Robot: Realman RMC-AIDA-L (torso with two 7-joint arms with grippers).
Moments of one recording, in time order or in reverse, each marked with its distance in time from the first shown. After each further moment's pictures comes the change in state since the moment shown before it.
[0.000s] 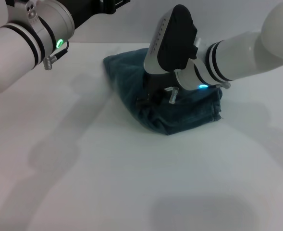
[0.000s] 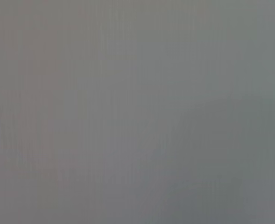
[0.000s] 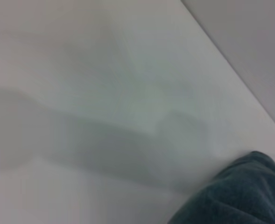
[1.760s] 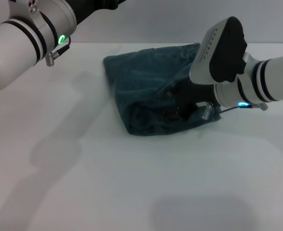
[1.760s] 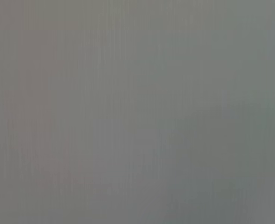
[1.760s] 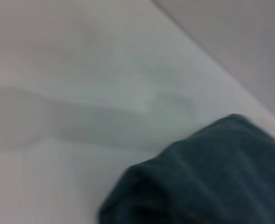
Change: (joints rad) left arm -0.014 0.000 -0.002 0.000 0.000 -0.004 -0.006; right arm -0.286 -0.009 0.108 -0.287 -0.034 -0.165 -0.008
